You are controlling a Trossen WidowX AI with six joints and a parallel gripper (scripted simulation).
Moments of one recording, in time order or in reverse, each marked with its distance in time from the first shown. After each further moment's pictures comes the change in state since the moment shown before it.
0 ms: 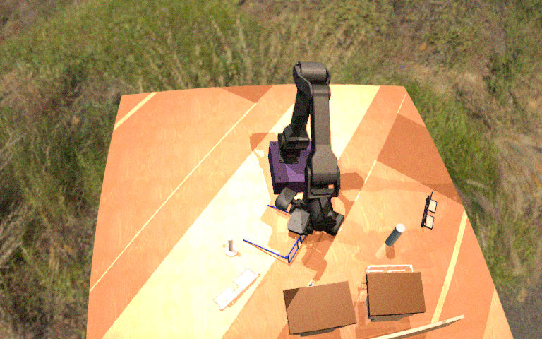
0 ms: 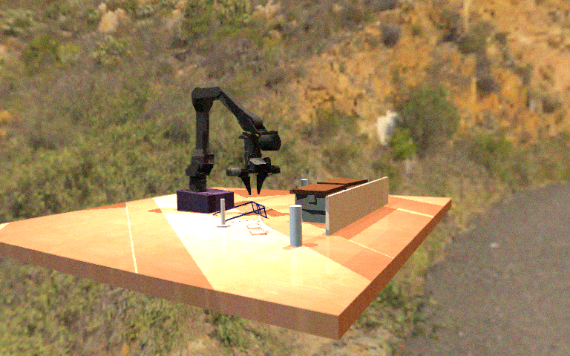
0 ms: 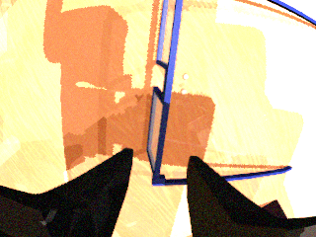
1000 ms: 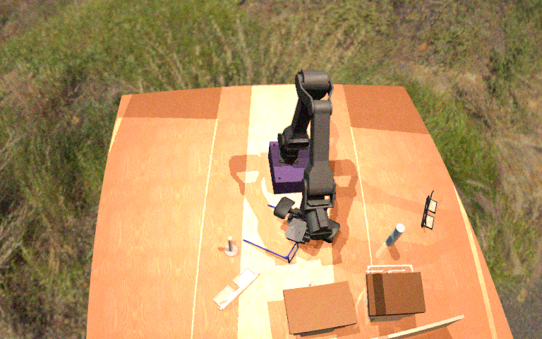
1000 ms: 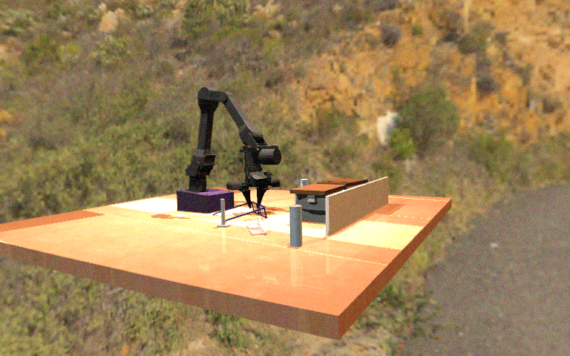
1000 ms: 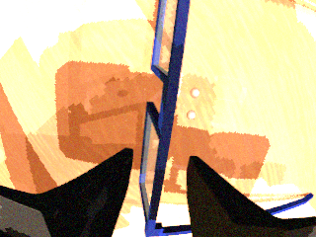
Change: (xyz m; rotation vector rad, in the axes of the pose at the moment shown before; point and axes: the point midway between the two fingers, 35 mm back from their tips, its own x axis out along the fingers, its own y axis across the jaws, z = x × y) arm 0.049 -0.001 -0.001 -0.006 0.003 -0.001
